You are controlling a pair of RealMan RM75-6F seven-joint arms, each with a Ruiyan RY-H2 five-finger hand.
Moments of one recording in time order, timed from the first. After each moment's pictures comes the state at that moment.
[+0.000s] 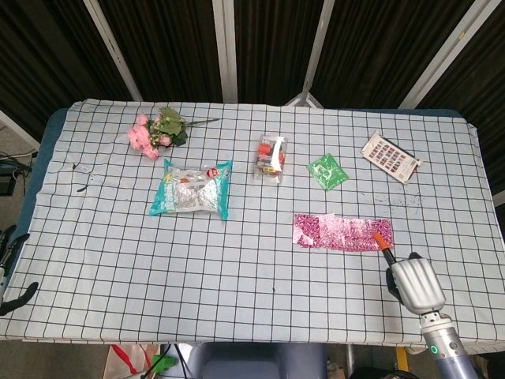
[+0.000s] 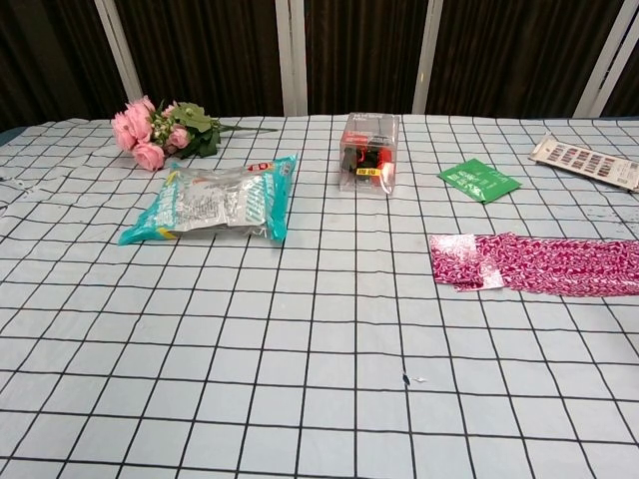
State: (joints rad) left arm 0.01 -1.00 -0.01 -1.79 1.51 1.55 0.14; right arm 0.17 -1.22 0.05 -1.69 -1.55 1.30 -0.35
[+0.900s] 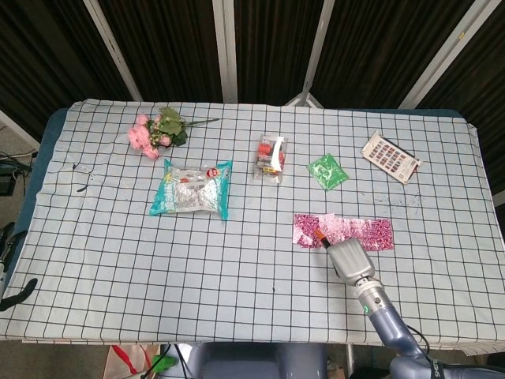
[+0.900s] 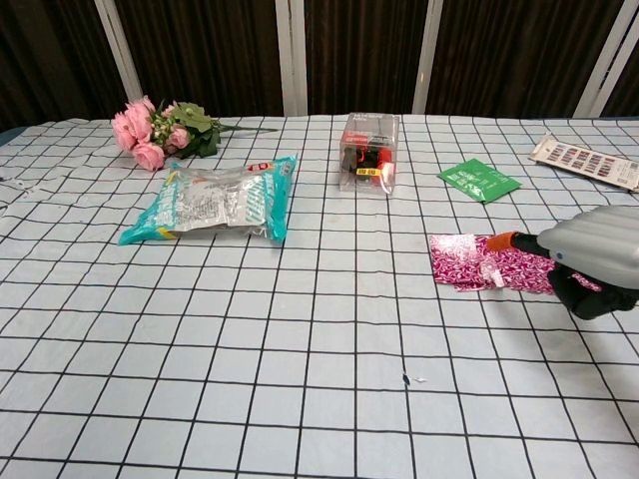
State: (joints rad) left arm -0.01 -1.01 -0.03 -1.79 1.46 1.52 0.16; right arm 0.49 -1.42 0.14 -1.73 -1.03 0.97 -0.87
